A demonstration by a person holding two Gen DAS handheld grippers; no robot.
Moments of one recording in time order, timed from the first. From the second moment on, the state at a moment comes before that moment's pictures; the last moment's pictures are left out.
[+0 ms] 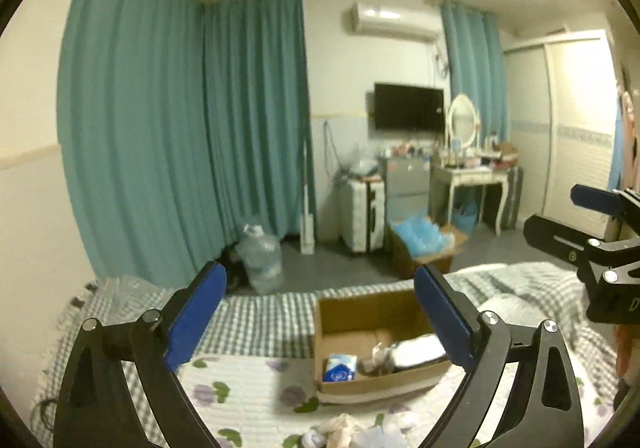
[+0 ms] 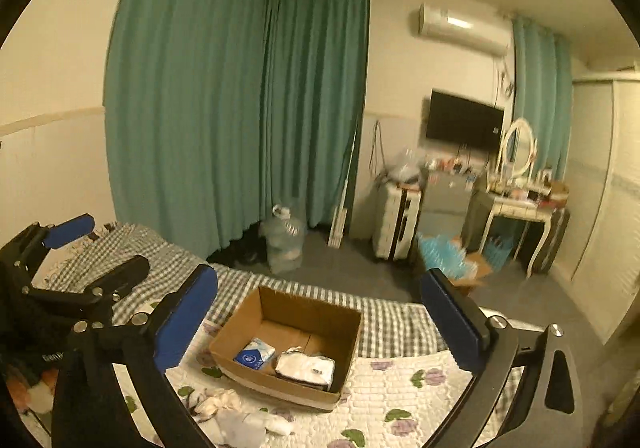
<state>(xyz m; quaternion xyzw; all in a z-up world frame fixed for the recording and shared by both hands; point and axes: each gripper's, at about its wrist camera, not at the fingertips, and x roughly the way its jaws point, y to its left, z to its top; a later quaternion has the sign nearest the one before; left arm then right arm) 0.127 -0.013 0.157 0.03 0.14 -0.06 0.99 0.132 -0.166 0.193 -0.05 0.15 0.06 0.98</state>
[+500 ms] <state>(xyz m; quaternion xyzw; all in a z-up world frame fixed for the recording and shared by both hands) 0.051 0.037 0.113 0.03 0.18 -0.09 0.98 0.071 -0.133 0.106 -0.05 0.21 0.07 0.97</state>
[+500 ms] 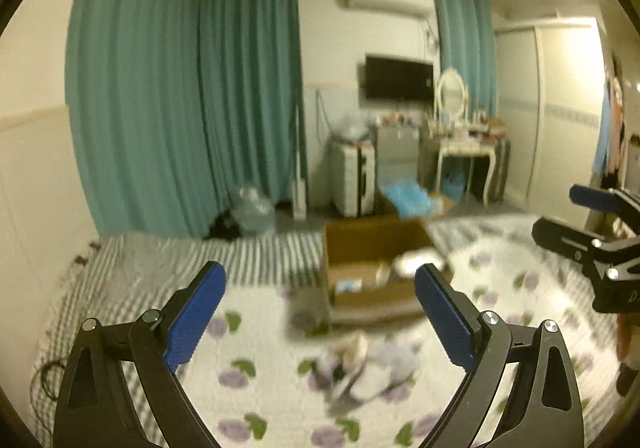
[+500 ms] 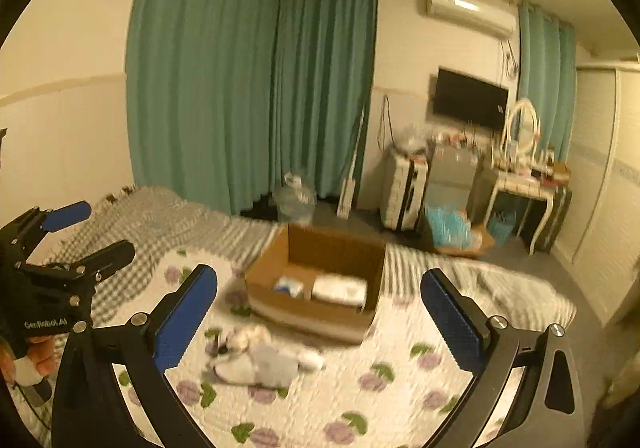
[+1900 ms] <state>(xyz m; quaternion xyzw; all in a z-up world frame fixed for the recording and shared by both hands) 0.086 0.042 -0.105 0.02 0.35 -0.03 0.94 0.126 -0.135 -0.092 0.02 0.37 0.16 0.92</state>
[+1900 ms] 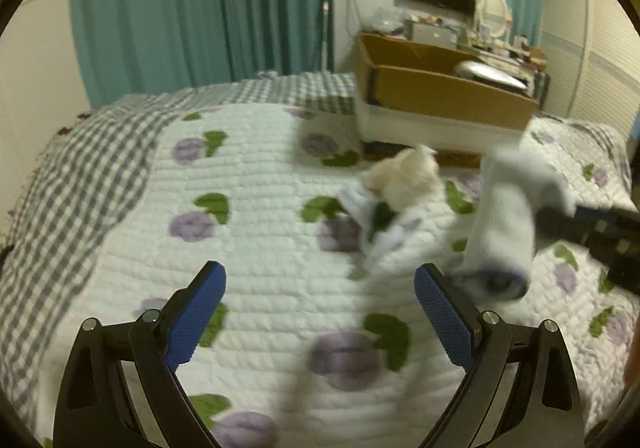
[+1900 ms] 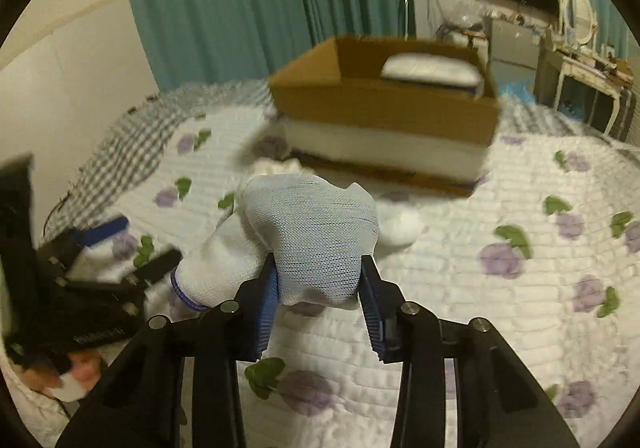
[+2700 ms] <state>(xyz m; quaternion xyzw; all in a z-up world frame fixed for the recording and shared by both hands) 0.159 -0.011 -0.150 0.02 0.40 -0.07 0.91 0.151 -0.230 -0.086 0.05 0.36 0.07 0.93</state>
